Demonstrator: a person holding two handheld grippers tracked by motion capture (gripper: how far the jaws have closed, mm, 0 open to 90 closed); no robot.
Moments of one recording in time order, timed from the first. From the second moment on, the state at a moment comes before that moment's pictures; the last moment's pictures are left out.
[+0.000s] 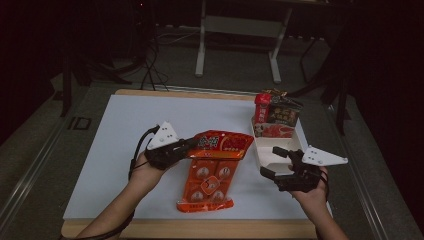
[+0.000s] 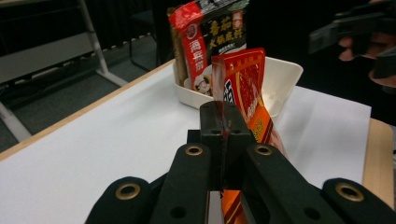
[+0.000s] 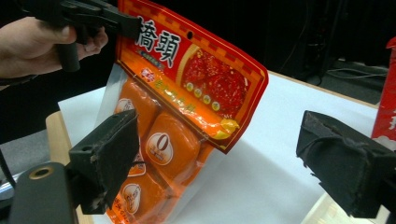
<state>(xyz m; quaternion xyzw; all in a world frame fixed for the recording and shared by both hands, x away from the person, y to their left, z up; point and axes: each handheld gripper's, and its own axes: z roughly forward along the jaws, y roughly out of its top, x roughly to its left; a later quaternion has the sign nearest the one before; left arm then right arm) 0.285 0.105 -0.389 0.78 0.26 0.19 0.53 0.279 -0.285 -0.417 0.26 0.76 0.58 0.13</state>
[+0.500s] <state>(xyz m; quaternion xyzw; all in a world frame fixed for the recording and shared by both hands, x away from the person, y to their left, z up) 0.249 0.082 -0.364 0.78 0.17 0.20 0.58 0.279 -0.279 -0.418 0.25 0.76 0.59 0.11</state>
